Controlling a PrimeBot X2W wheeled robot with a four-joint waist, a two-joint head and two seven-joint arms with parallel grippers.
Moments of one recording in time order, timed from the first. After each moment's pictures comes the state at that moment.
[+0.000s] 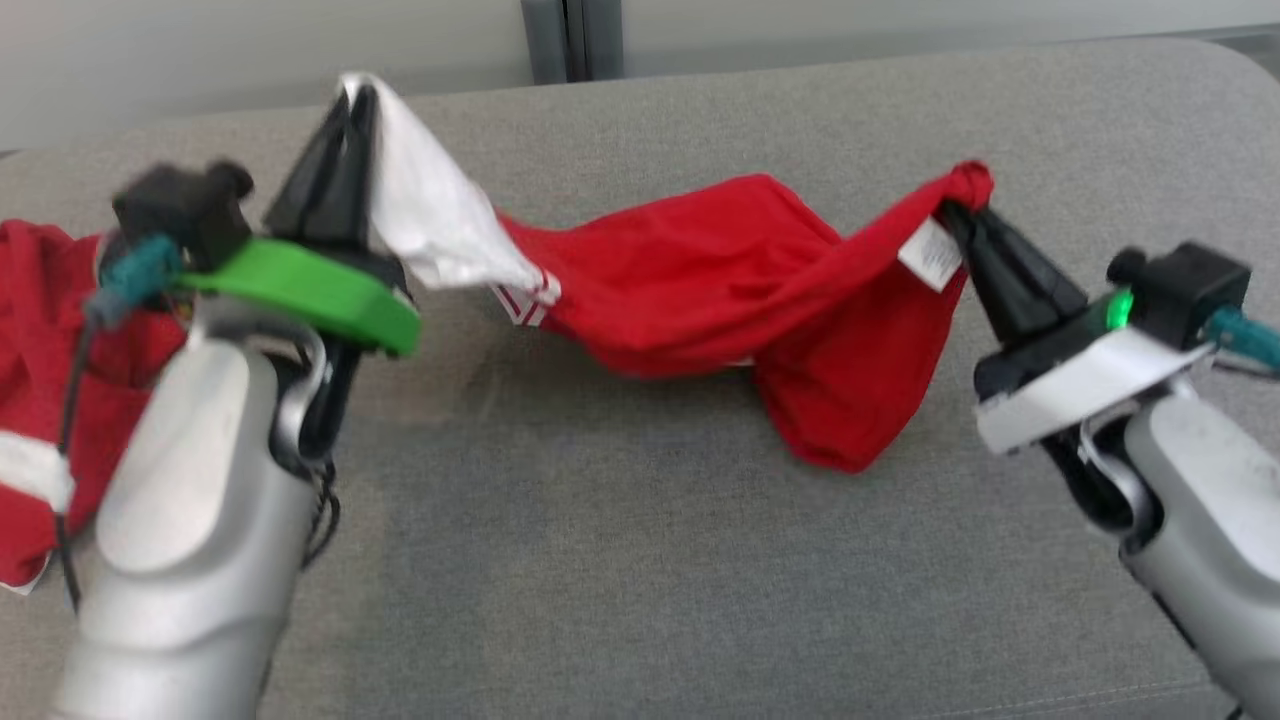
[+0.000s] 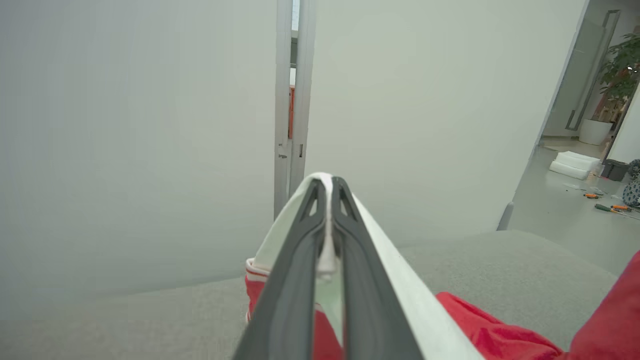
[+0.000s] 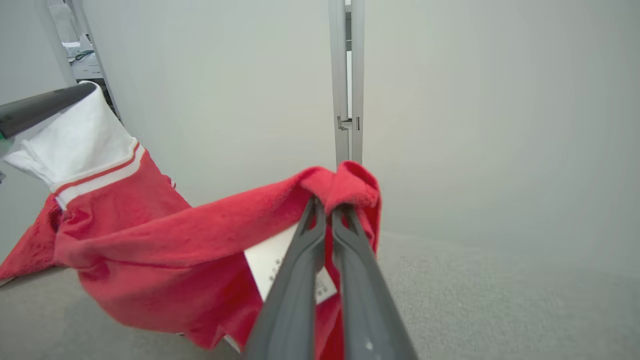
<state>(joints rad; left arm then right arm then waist) -0.65 0.18 -0.26 0.34 -0.46 -0.13 -0.13 -0.50 -0.46 0.47 0.18 0.59 0.13 -0.26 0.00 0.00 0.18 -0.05</state>
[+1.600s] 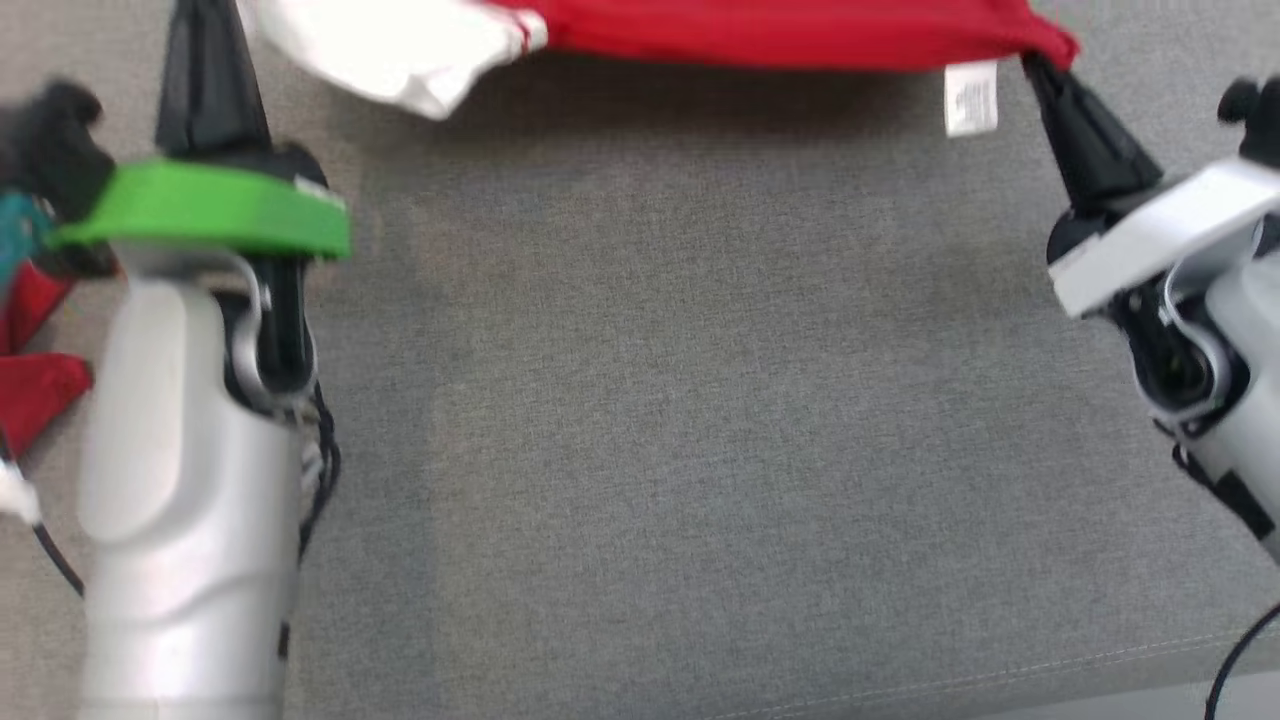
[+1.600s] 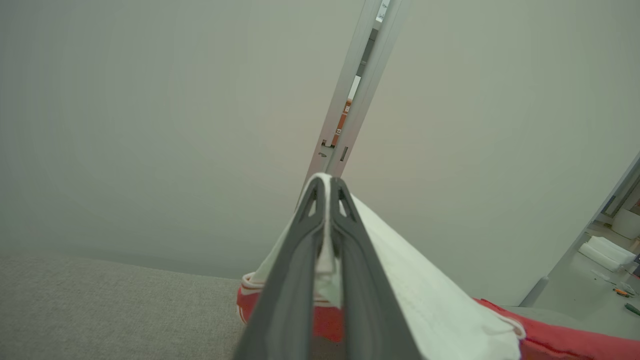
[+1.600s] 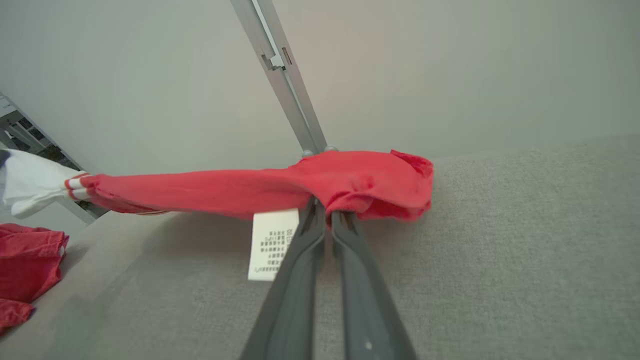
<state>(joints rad) -0.79 0.10 -0.09 0.45 -0.51 -0.09 -0.26 -0.83 -0.59 0.68 0.40 1.10 0.13 -0.26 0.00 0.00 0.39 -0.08</state>
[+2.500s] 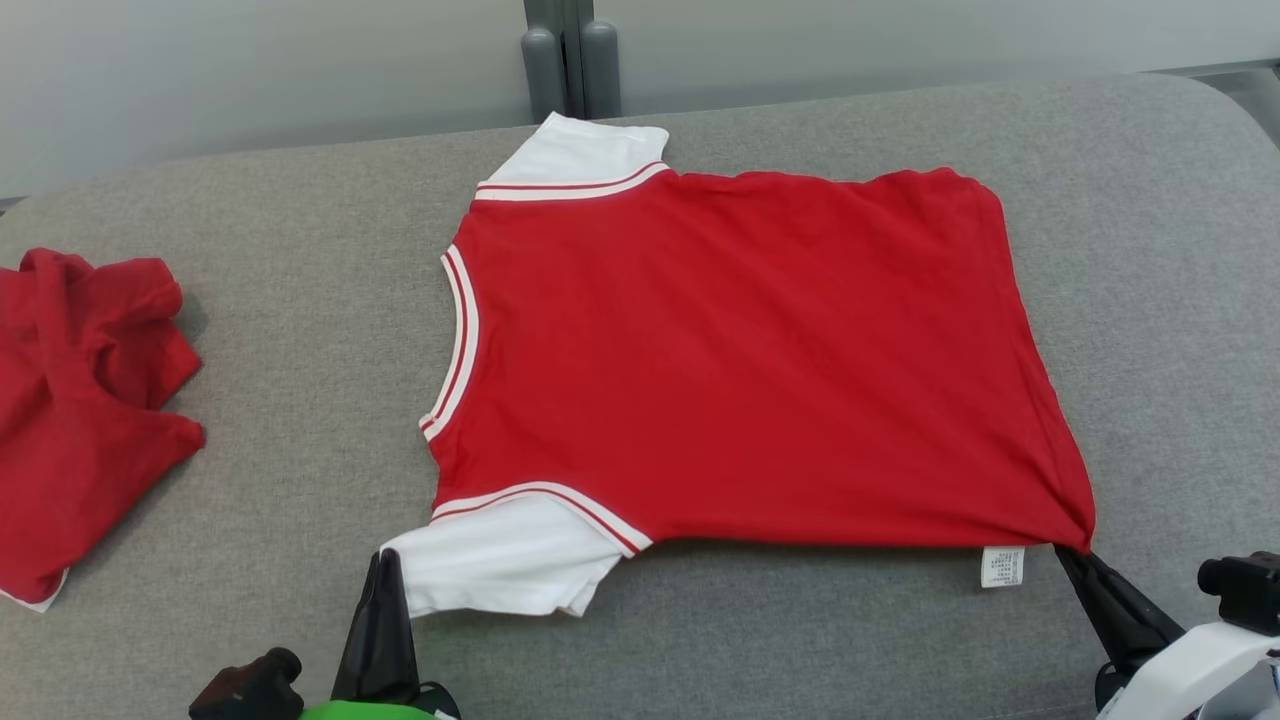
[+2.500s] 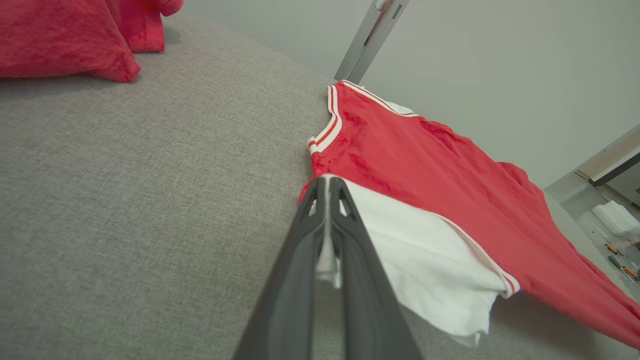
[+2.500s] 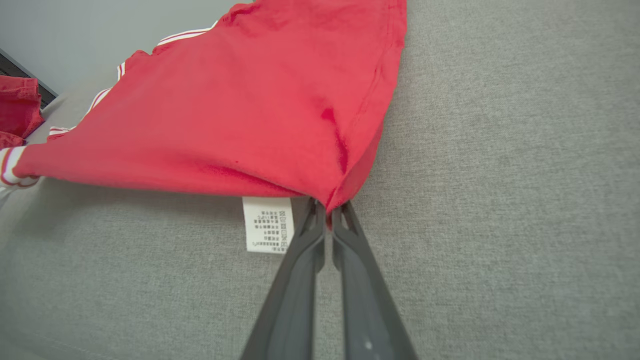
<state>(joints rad) 0.12 0.05 -0.20 0.10 -0.59 0.04 -0.26 -0.01 -0.62 0.47 0.25 0.88 0.13 -0.26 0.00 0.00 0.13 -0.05</state>
